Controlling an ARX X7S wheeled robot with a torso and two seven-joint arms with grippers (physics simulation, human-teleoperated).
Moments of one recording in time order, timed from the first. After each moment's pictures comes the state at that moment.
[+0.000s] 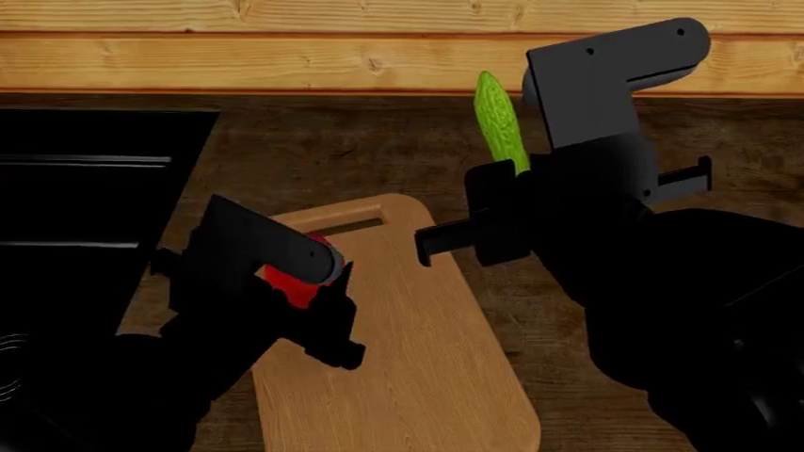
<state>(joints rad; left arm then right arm) -0.79 -0.13 0.50 -0.09 -0.33 -0.77 -0.06 1.11 0.37 -0.19 -0.16 0.85 1.45 0.34</state>
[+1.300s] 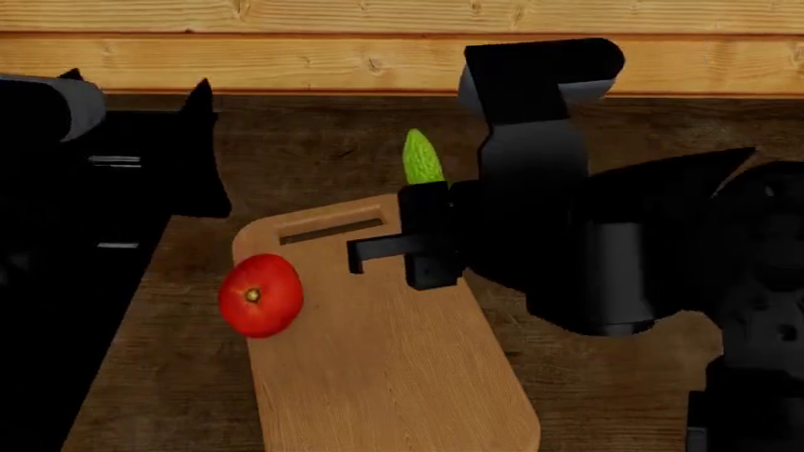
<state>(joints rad) -0.80 -0.22 0.15 0.38 -0.55 -0.89 -0.27 1.28 0.31 -0.23 0.24 1.48 1.55 0.79</state>
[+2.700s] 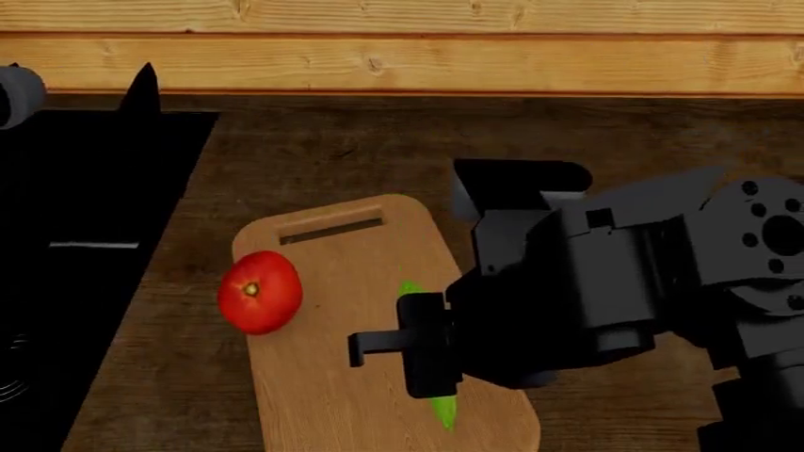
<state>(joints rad) -0.79 -0.26 0.11 0.38 -0.58 -0.85 -0.32 1.32 0.39 -0.60 0.58 2.20 1.49 1.18</state>
